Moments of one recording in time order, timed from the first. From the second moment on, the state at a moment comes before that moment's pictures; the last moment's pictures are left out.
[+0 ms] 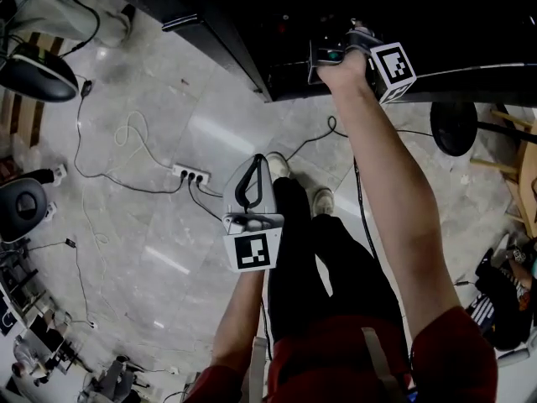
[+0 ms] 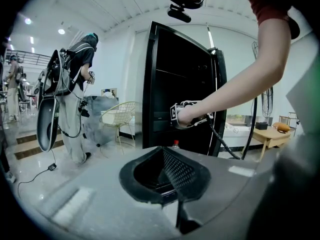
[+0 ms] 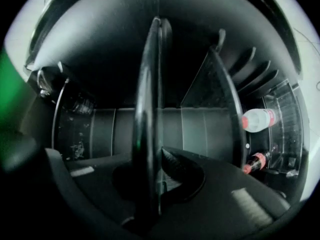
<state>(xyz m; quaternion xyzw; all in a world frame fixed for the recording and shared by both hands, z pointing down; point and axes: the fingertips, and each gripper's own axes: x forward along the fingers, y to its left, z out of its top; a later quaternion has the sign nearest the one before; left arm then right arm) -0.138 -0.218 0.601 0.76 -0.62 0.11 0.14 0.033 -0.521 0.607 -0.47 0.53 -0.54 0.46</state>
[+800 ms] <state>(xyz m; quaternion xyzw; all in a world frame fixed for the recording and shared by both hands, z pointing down) -0.141 -0.188 0.559 0.74 -0.65 0.11 0.14 0.053 -0.405 0.605 -0.46 0.54 -0.55 0.44</state>
